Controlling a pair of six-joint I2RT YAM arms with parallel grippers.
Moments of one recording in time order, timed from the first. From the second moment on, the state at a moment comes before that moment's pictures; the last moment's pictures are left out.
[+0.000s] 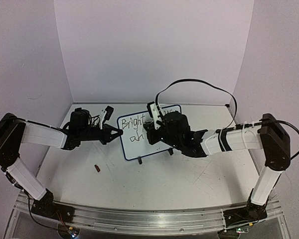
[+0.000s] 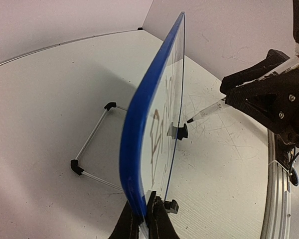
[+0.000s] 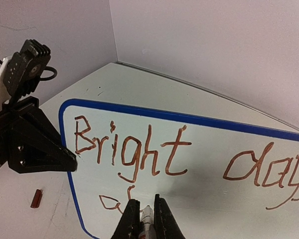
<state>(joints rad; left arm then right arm) -0.48 1.56 0.72 0.46 0.59 -0.13 0.97 1.81 1.13 0.39 0.26 0.14</state>
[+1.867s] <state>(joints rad) -0.48 1.58 0.73 0.45 0.59 -0.13 0.97 1.87 1.14 0.36 0.40 0.19</state>
